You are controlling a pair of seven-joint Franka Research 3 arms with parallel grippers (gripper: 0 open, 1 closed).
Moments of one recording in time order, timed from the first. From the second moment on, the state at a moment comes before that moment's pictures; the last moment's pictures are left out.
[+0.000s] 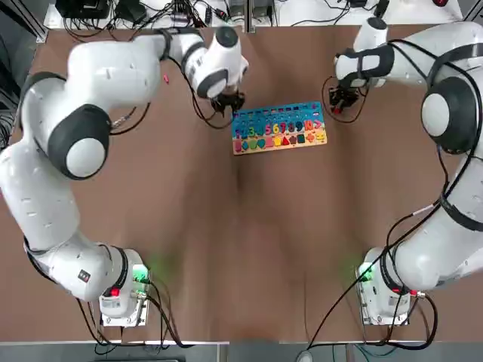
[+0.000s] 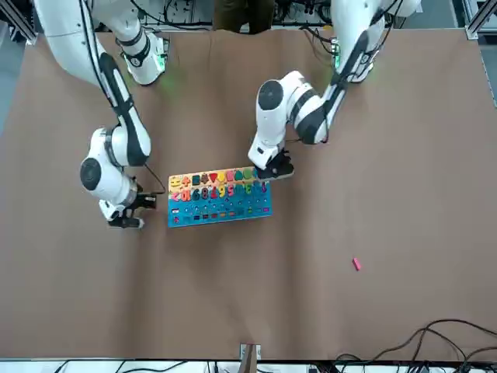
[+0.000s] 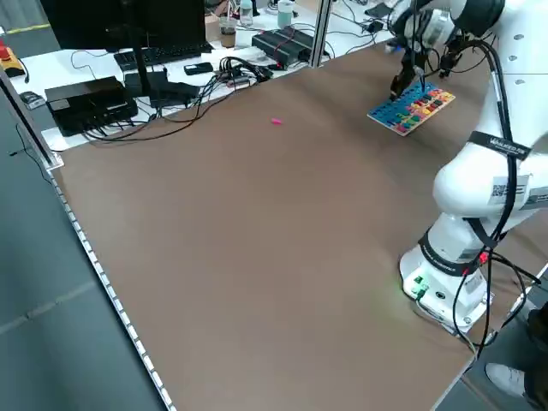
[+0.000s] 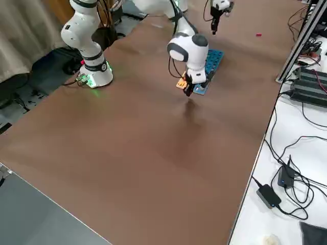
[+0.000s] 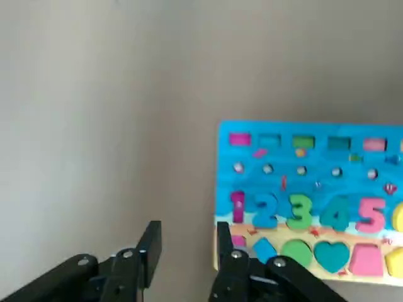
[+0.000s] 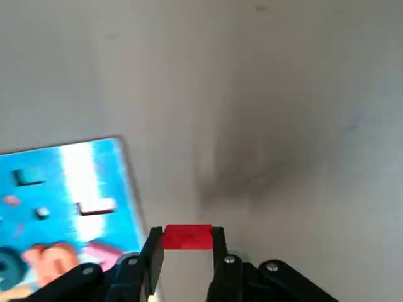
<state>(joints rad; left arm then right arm) -0.45 0.43 -0.32 -1.81 0.31 2.23 -1.05 0.29 0.43 -0.08 -2.06 0.21 2.41 0.11</state>
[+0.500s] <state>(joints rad) -0.26 0.39 -0.32 -1.70 0.31 2.16 -0.80 0.33 0.43 -0.06 -2.05 0.21 2.41 0.19</state>
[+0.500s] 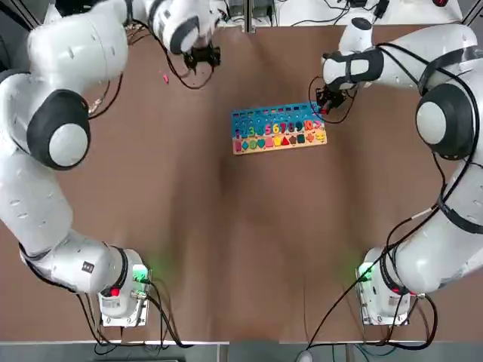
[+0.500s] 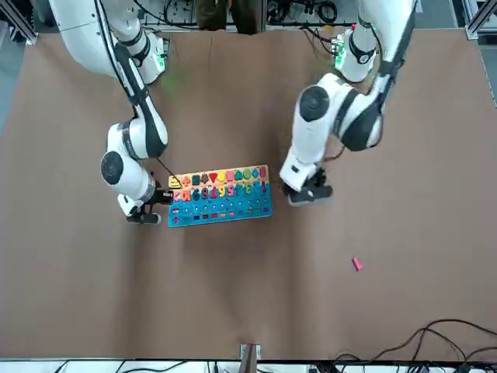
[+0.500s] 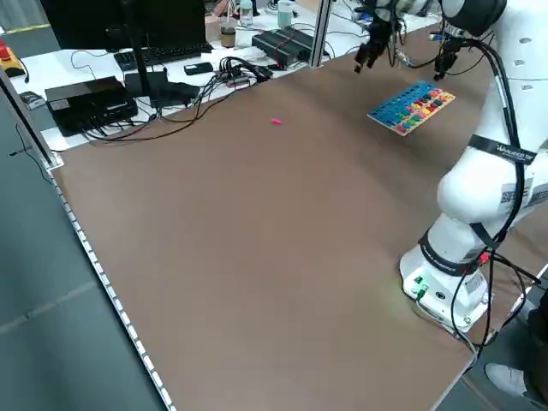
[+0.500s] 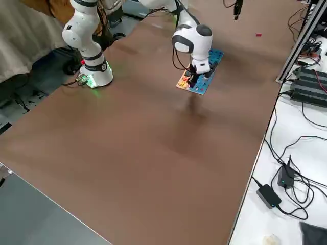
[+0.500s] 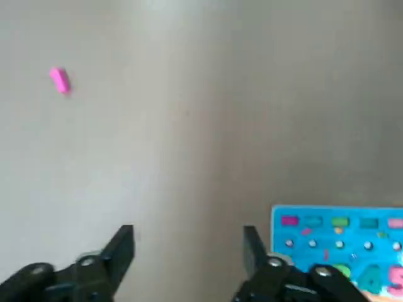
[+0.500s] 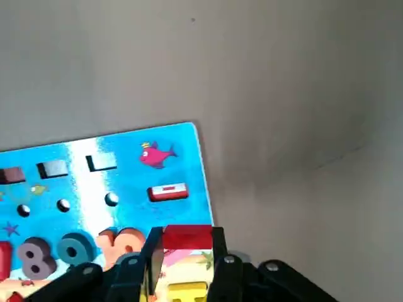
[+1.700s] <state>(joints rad) -0.03 0.72 -0.27 -1.24 0.17 2.00 -0.48 0.35 0.53 -0.06 -1.99 0.21 2.47 0.18</state>
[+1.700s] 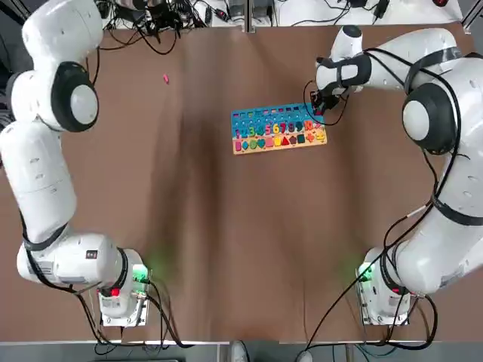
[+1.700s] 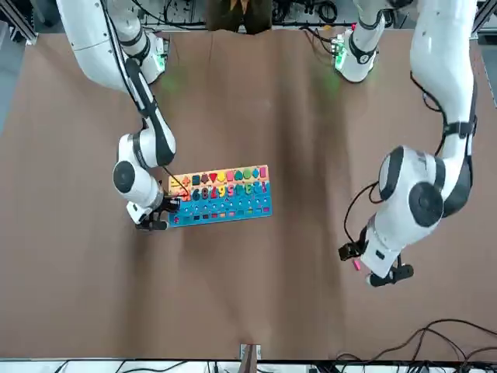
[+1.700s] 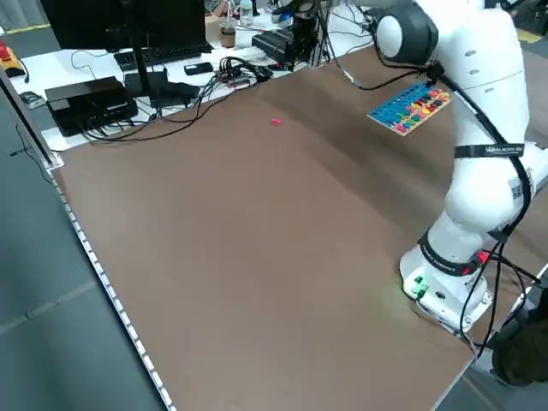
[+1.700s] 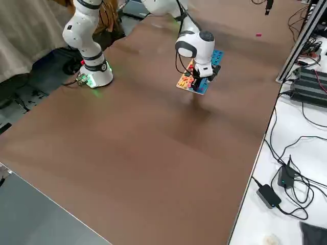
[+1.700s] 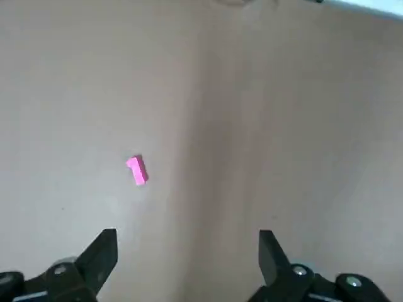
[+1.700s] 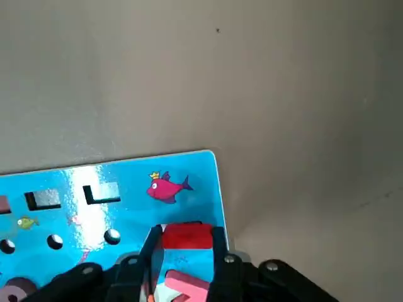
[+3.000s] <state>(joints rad) -0.04 0.92 -0.16 -1.18 0.17 2.04 -0.52 0.34 0.54 -0.03 -1.98 0.19 2.47 0.13</state>
